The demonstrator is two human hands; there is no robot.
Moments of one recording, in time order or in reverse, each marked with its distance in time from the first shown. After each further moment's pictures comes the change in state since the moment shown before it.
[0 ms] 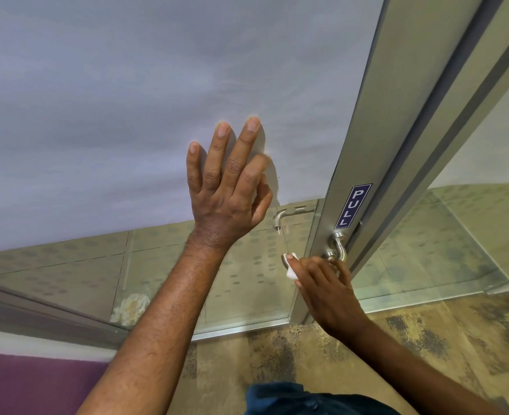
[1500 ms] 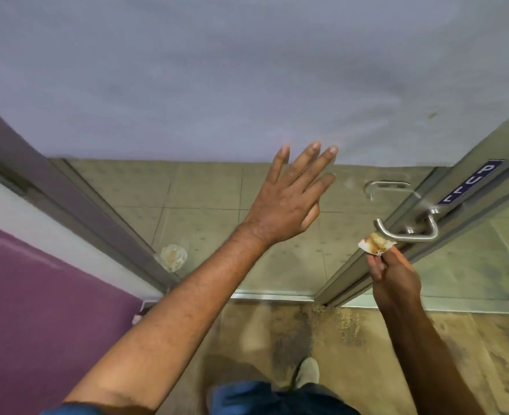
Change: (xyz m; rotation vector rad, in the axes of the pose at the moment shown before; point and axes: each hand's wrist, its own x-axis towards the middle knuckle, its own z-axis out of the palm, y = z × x) left_hand -0.106 -0.067 -0.101 -0.101 -0.543 0.072; right_hand 0.022 -0.107 -0.002 1.712 0.516 1.304
